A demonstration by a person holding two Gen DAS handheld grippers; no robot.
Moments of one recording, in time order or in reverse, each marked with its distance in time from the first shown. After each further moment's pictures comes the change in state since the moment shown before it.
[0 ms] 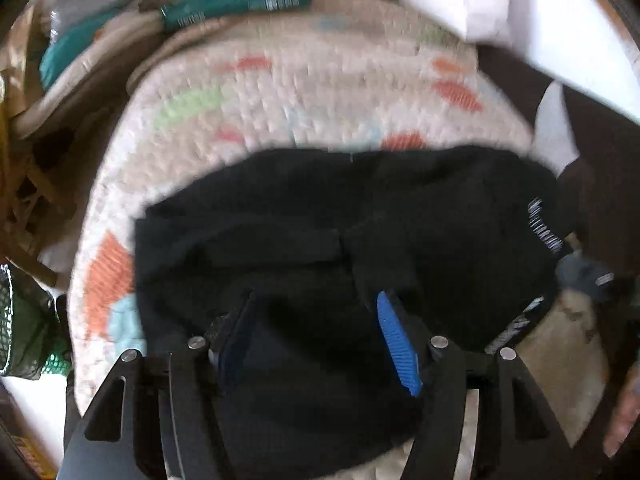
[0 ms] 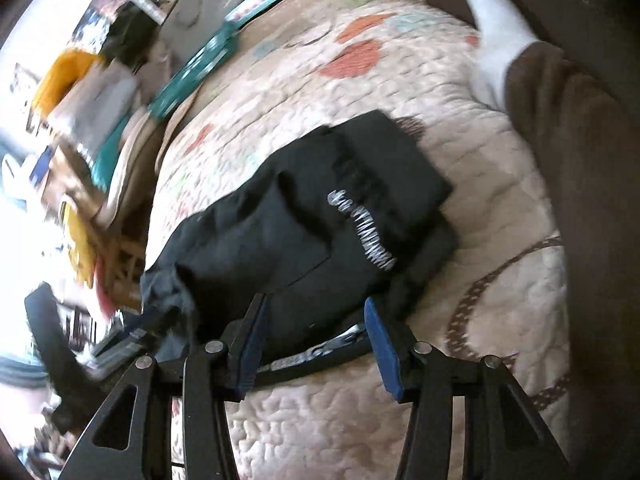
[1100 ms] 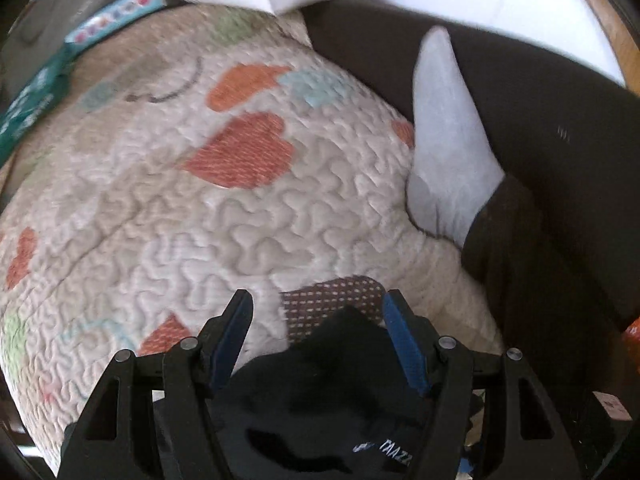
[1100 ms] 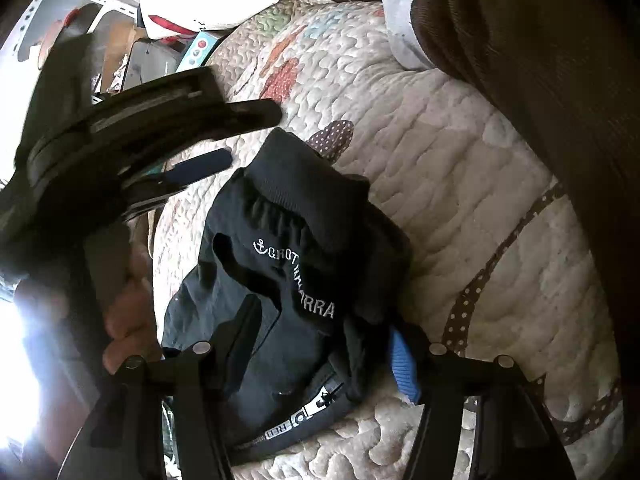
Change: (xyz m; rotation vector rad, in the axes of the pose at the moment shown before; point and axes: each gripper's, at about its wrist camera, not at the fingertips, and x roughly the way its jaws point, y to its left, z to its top) left arm 0.064 -0.213 0.147 0.458 0.082 -0.253; right arm 0.031 -0.048 -0.004 0.307 -0.136 0.081
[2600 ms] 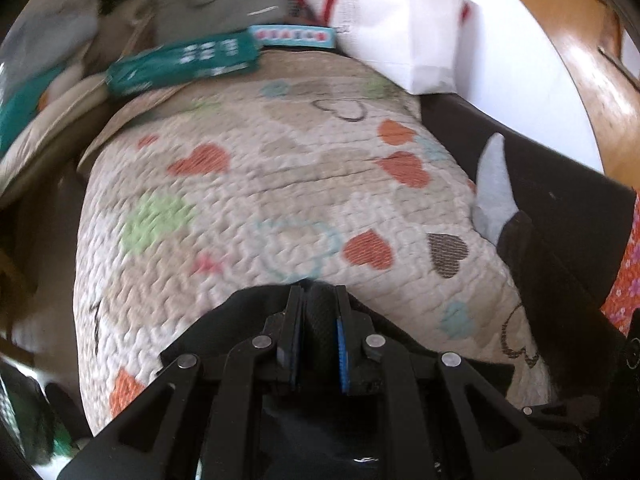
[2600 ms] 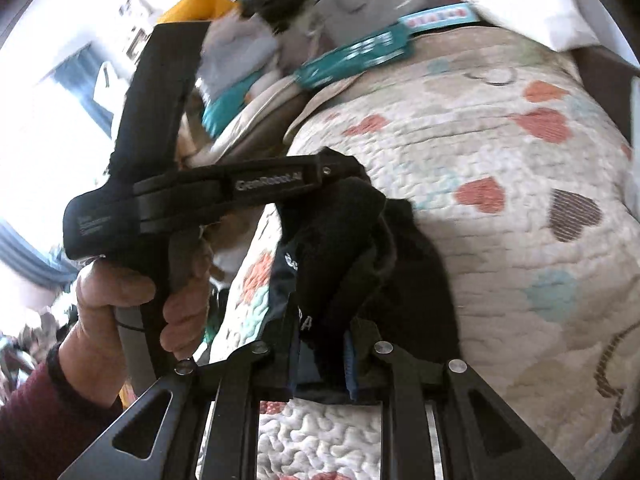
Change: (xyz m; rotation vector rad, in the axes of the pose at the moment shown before) left arm -0.164 0.158 -0.163 -0.313 -0.250 0.057; right arm -0.001 0.195 -0.098 -0.691 0.166 0.174
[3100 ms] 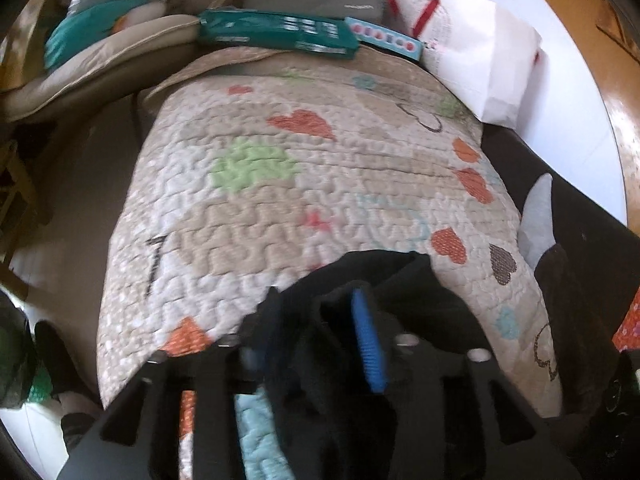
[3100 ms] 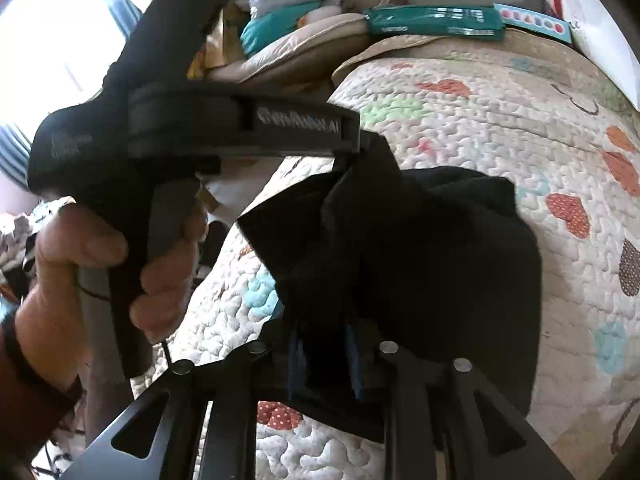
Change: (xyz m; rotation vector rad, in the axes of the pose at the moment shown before) left arm -0.010 0.094 -0.043 -0.209 -0.018 0.049; right arm 0.089 0.053 -0.019 -0.248 0.171 -0.047
